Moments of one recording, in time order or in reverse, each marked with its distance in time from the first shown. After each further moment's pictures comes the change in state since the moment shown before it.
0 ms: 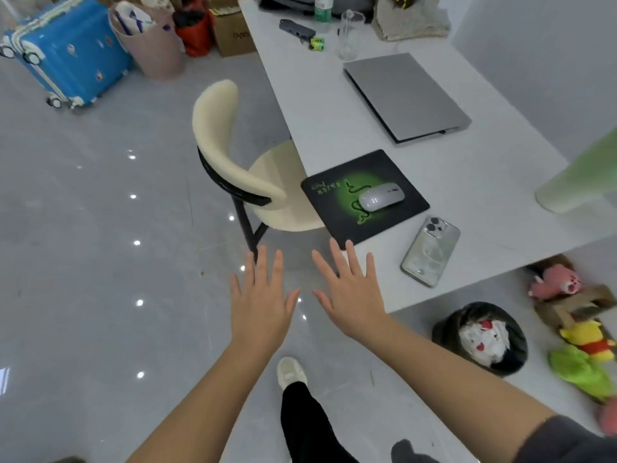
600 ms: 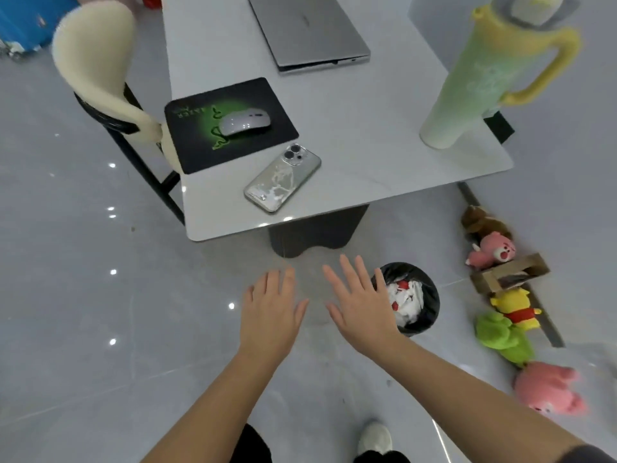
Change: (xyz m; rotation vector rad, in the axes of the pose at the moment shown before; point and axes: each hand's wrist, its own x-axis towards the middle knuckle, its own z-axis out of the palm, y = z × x) left_hand -0.112 0.332 0.114 -0.060 -0.062 0.067; right_hand -0.216 0.293 0.093 -0.005 -0.077 -0.018
